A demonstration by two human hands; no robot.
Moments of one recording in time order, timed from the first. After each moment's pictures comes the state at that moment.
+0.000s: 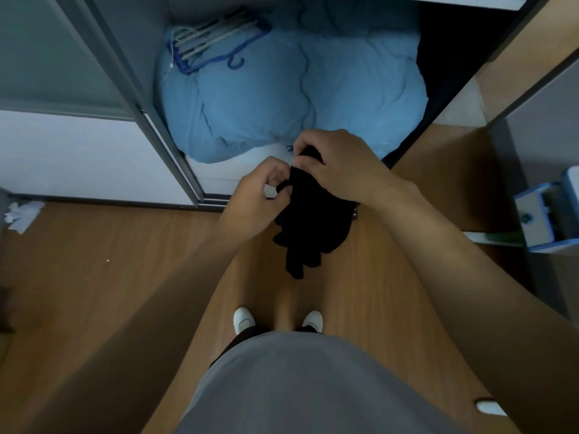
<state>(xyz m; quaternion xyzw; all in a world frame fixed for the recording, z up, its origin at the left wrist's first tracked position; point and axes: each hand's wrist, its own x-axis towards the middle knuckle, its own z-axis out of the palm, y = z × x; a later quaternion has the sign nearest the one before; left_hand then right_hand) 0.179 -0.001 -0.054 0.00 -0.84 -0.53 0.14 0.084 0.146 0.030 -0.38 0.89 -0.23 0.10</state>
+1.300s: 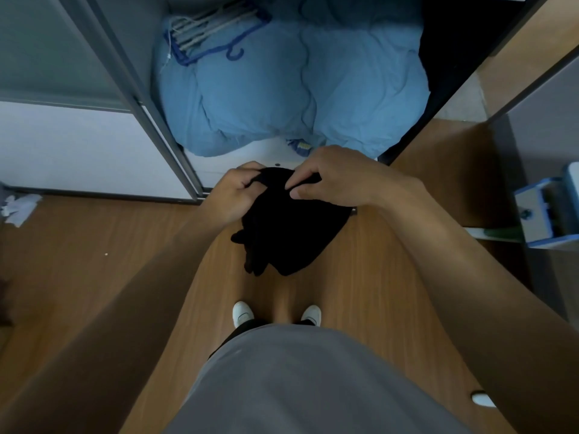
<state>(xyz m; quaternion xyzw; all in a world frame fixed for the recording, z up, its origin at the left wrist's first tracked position) 0.180 -0.033 -0.060 0.04 -0.83 -0.55 0.00 0.090 0.154 0.028 -0.42 0.86 -0.15 0.26</state>
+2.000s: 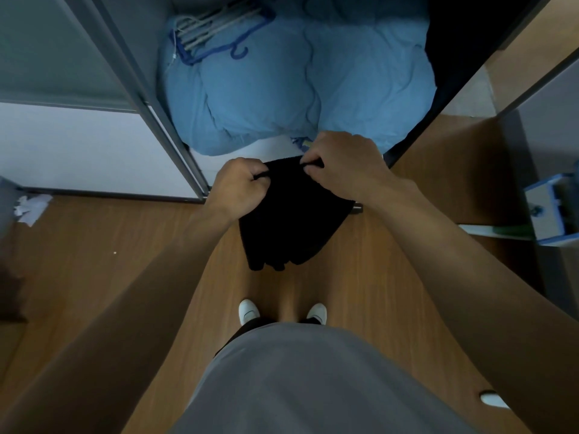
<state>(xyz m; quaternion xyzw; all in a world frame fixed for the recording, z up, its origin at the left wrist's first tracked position) 0.174 -0.032 -0.058 0.10 -0.91 -0.41 0.04 0.095 0.144 0.026 -0.36 0.93 -0.06 0.11</state>
